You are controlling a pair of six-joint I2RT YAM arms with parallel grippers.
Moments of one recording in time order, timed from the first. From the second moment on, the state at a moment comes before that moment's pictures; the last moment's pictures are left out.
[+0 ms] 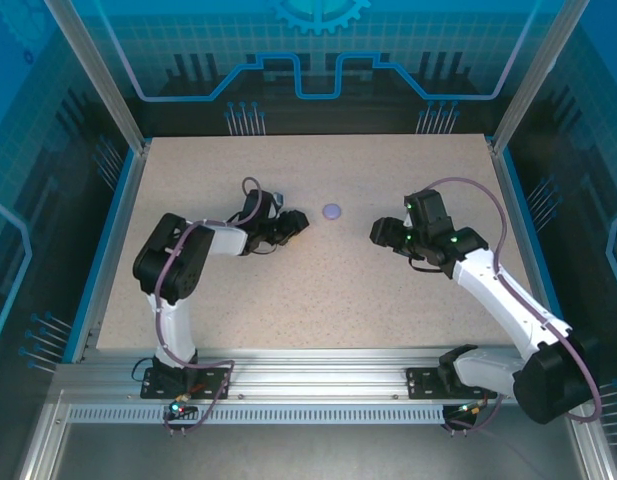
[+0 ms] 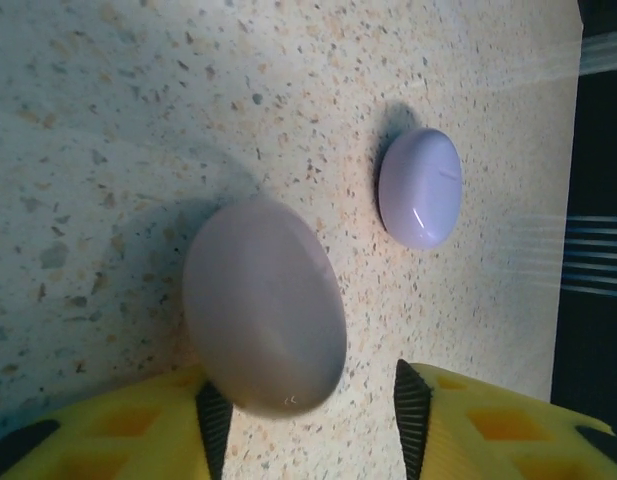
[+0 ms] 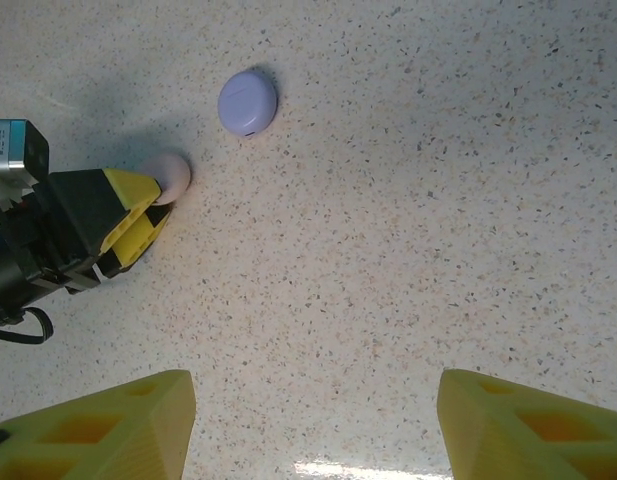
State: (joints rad) left arm -0.34 1.97 0.99 0.28 0.44 -0.93; right arm 0.37 1.16 0.95 -0.63 -0.08 0.68
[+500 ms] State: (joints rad) left arm -0.24 1.69 0.92 -0.03 0.32 -0.87; right arm 0.38 1.12 0.97 -0.68 -0.06 0.65
